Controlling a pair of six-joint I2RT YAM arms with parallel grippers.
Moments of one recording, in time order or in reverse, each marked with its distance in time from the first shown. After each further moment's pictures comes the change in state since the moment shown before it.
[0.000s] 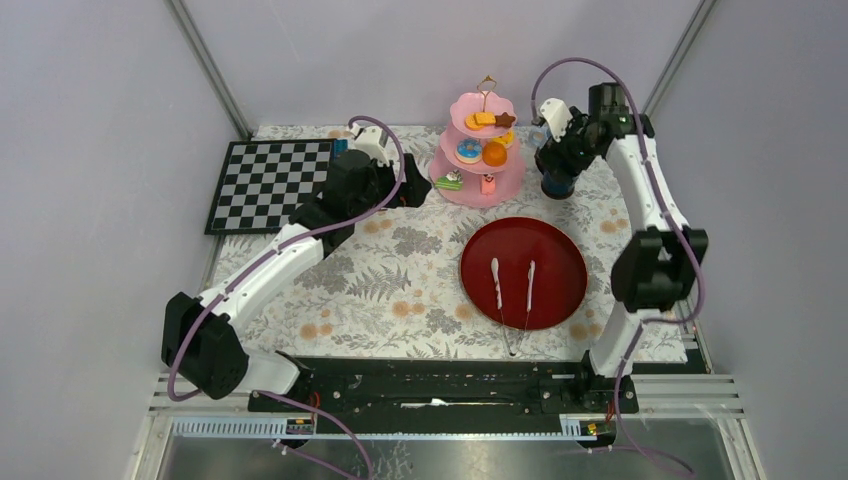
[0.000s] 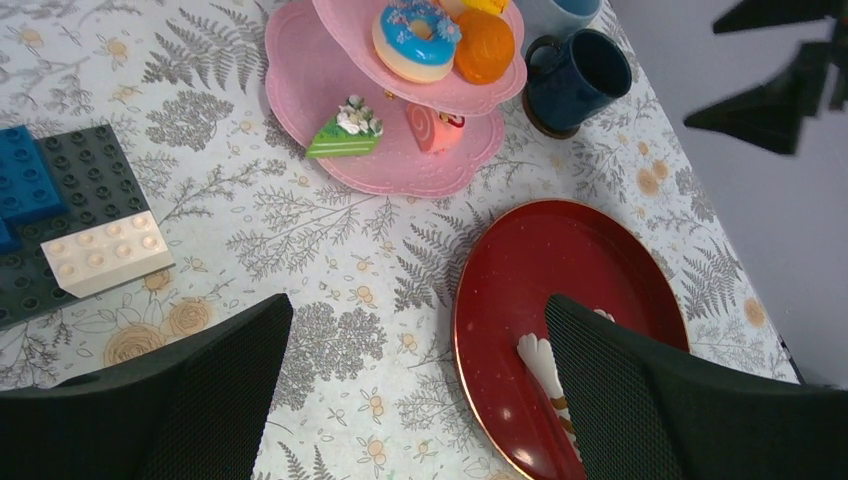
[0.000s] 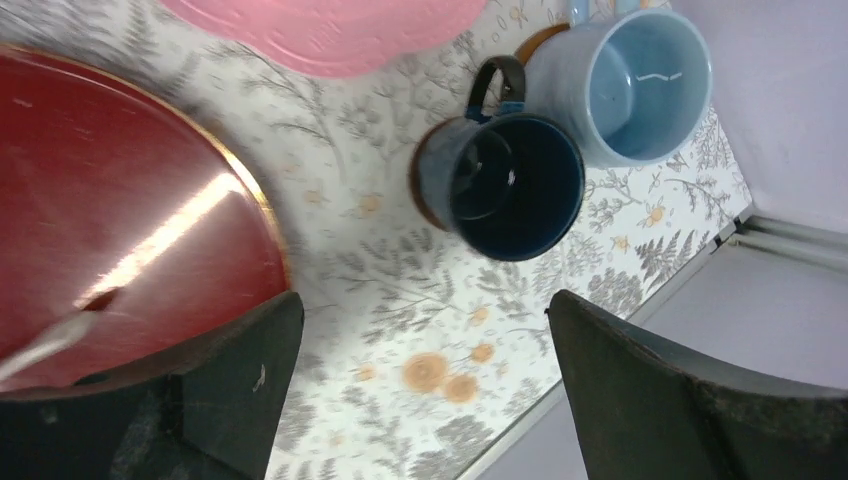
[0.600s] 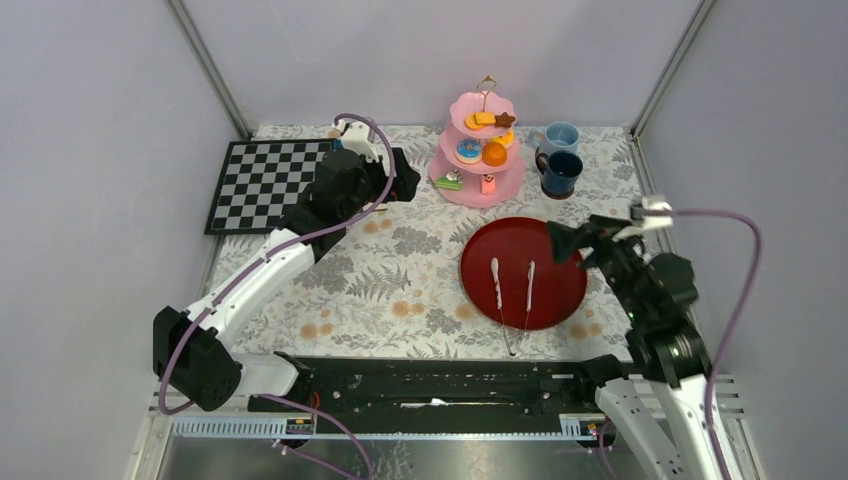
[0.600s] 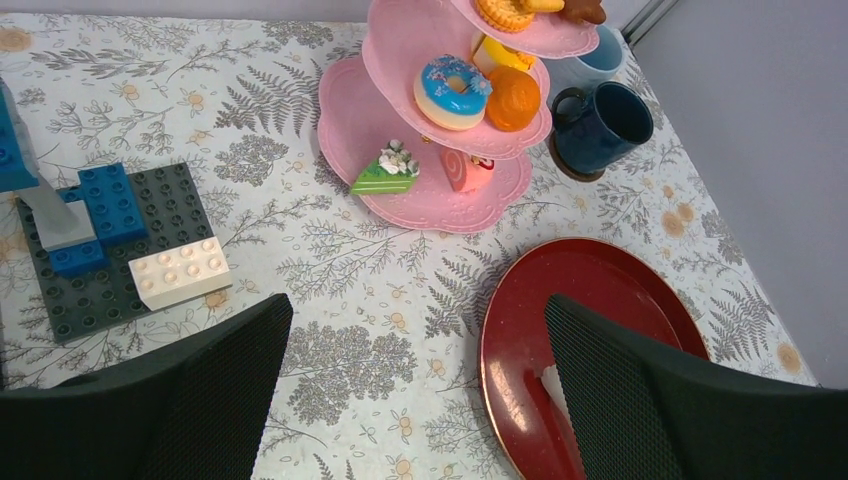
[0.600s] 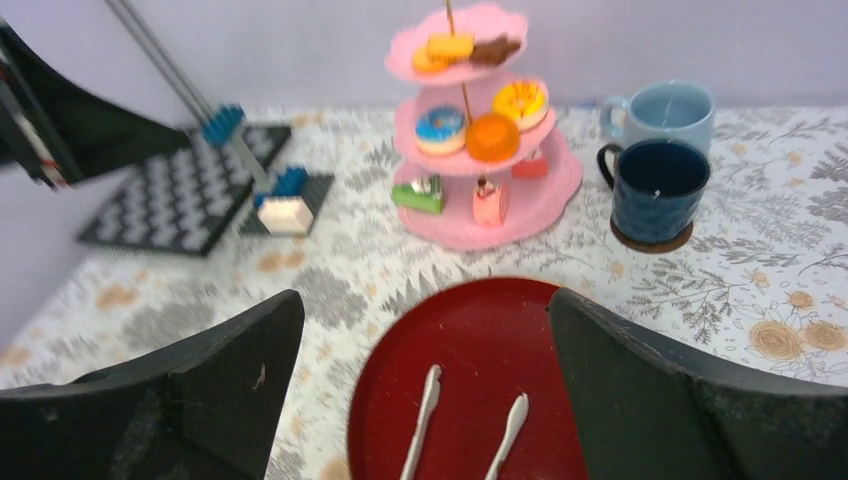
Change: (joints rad) left arm 0.009 -0.062 0.000 0.003 -0.089 0.041; right arm 0.267 -1.395 -1.109 0.625 0.213 1.139
